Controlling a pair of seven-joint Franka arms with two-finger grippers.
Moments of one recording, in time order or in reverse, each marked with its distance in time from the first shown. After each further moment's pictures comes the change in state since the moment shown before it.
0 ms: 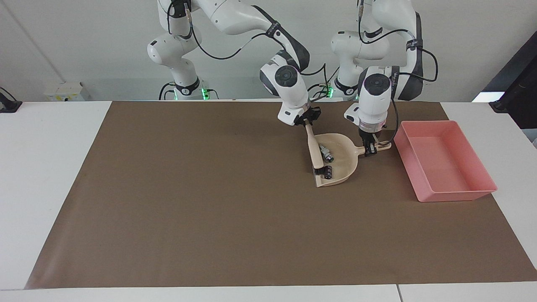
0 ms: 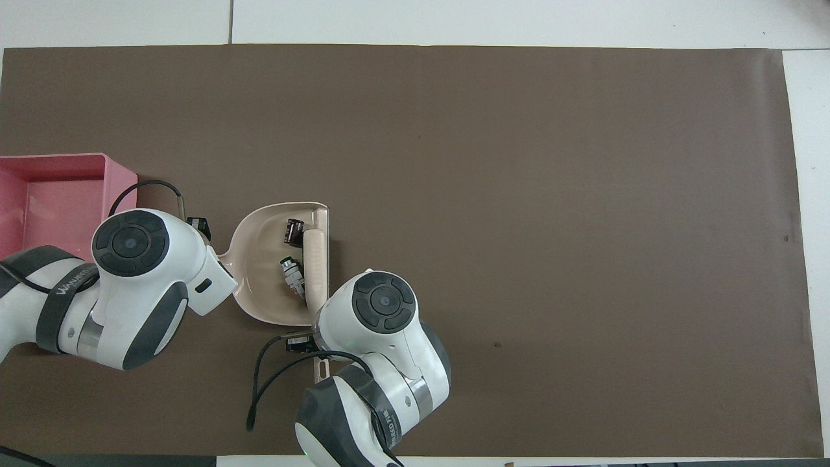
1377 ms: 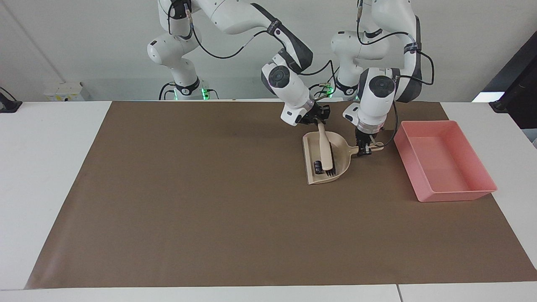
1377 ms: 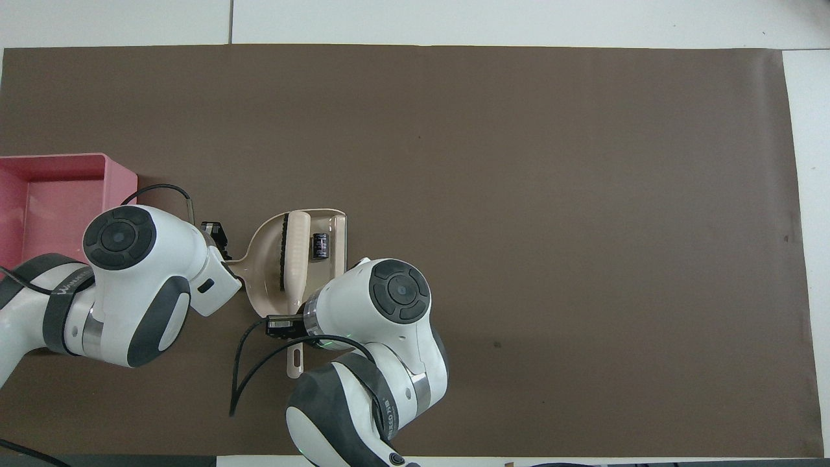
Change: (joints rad) left arm 0.000 0.015 -0.004 -0.004 -0.180 0.018 0.113; right arm -0.008 -0.008 -0.002 0.052 0.089 0.028 0.002
